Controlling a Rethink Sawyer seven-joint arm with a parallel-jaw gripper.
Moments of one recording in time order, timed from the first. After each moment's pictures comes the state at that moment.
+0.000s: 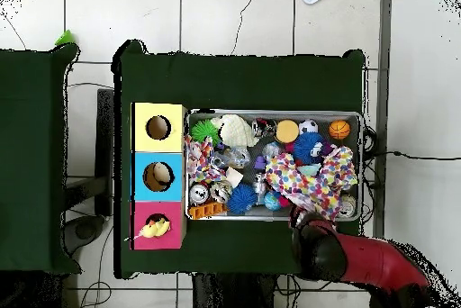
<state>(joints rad) -0.72 -0.80 0.09 2.01 -0.52 0.32 1.93</state>
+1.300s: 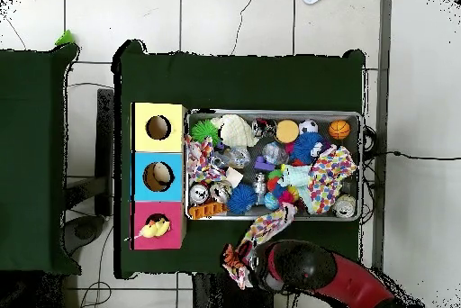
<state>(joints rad) -0.96 -0.75 0.42 2.33 -0.15 0.56 1.93</state>
